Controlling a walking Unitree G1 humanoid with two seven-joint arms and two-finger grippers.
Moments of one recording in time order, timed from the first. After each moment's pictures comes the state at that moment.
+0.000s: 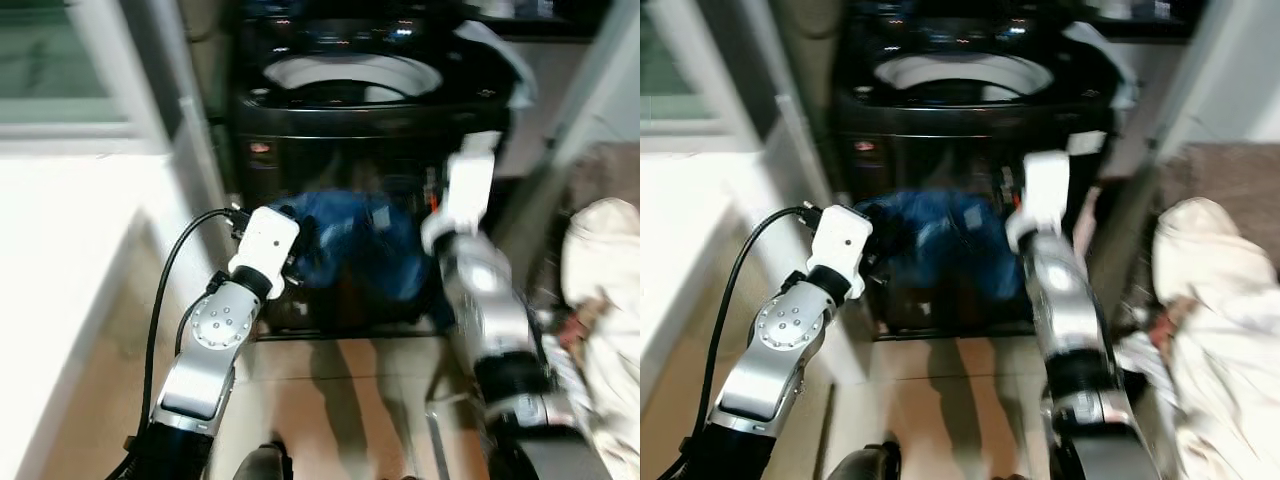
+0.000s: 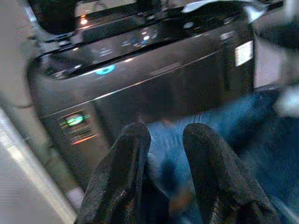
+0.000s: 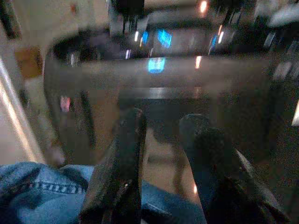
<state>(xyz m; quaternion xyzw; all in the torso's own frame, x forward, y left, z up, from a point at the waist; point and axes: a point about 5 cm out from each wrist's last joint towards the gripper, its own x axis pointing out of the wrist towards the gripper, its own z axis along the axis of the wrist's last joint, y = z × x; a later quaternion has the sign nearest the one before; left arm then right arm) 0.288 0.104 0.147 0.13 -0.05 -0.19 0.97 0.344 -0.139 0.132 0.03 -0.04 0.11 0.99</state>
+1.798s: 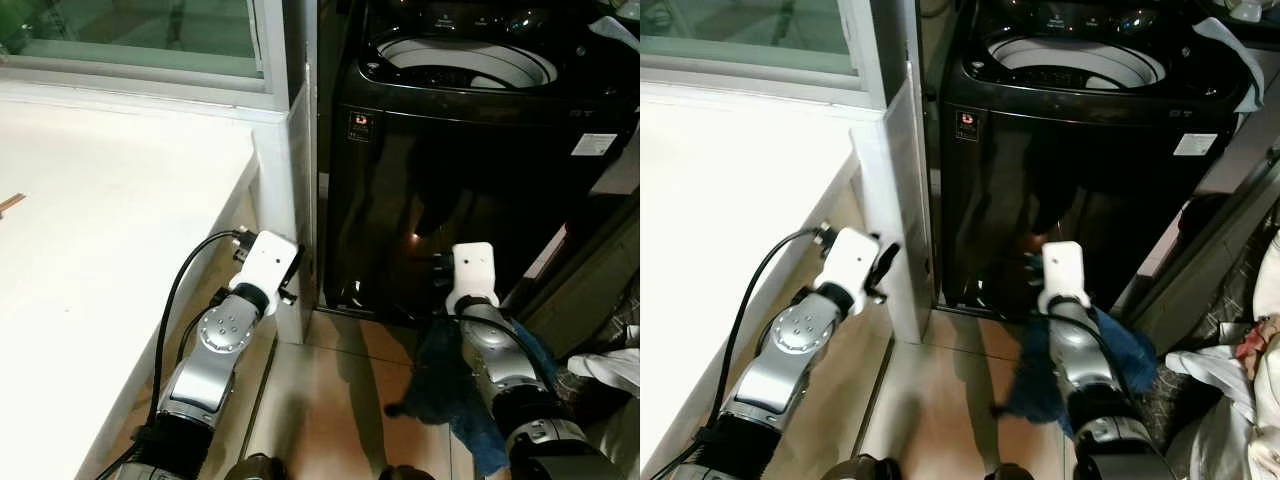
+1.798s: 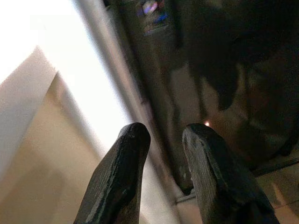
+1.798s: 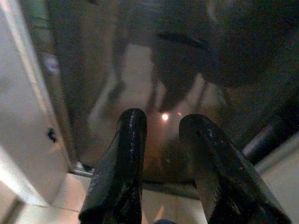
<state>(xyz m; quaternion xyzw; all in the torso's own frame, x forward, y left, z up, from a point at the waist) 0.299 0.118 0.096 0.15 0.04 -0.17 0.97 0.322 -0.178 0.050 -0.08 0.12 -0.02 0.99</state>
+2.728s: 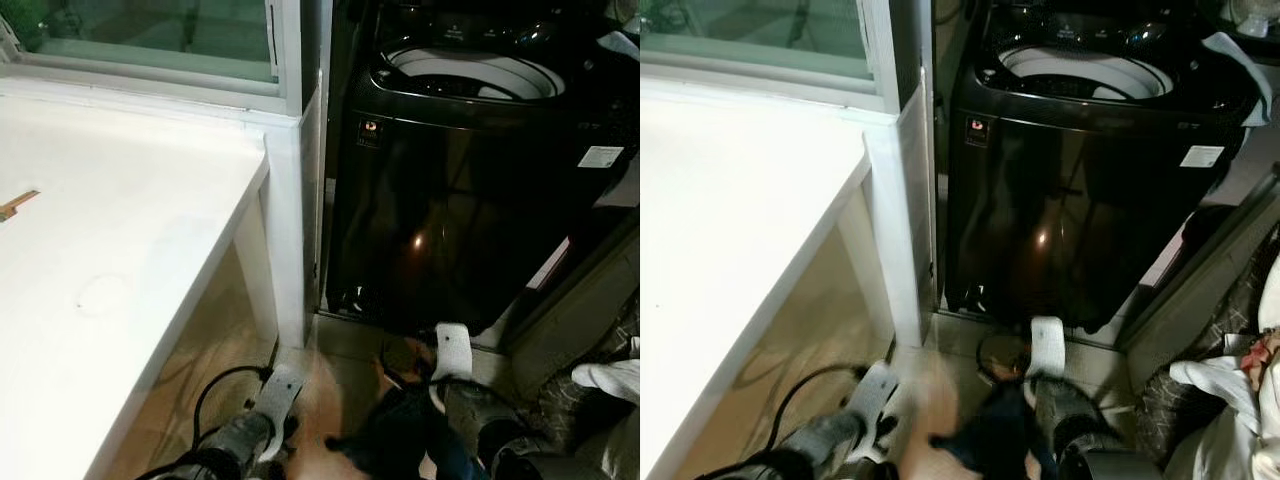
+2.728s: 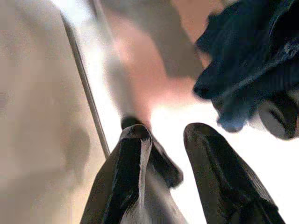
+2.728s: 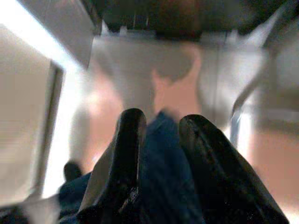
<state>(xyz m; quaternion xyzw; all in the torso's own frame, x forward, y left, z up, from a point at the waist) 0.203 0.110 -0.076 0.10 0.49 -0.21 0.84 0.244 -0.170 -0.053 0.05 0.43 -0.04 0.90</state>
